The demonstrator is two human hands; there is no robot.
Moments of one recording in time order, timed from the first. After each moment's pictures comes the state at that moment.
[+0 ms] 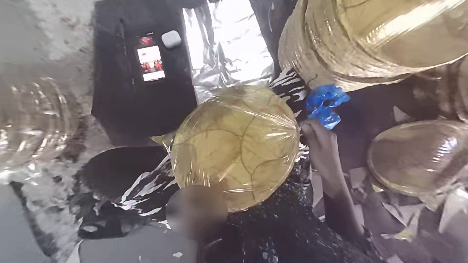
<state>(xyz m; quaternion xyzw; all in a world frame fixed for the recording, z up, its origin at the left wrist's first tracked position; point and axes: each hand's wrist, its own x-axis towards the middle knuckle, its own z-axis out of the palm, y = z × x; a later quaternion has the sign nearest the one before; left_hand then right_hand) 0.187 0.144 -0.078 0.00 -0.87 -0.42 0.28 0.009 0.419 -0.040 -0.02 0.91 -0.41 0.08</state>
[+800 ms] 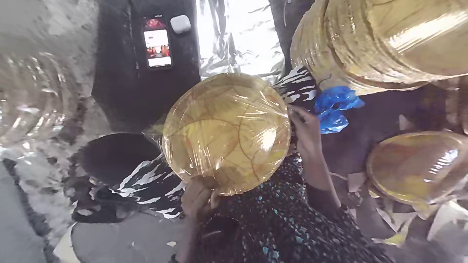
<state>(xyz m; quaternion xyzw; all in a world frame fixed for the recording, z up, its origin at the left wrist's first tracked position) 0.178 0.144 -0.083 -0.02 -0.89 -0.37 0.27 -0.022 0.374 -0.074 0.15 0.80 -0.56 0.13</state>
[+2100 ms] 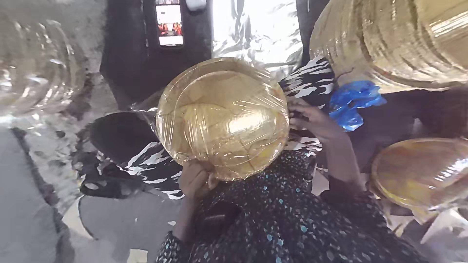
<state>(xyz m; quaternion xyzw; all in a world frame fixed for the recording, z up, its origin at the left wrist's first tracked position) 0.177 0.124 -0.088 -0.01 -0.90 -0.33 0.30 -0.047 0.408 -0.087 -0.15 0.75 -0.54 0.37</state>
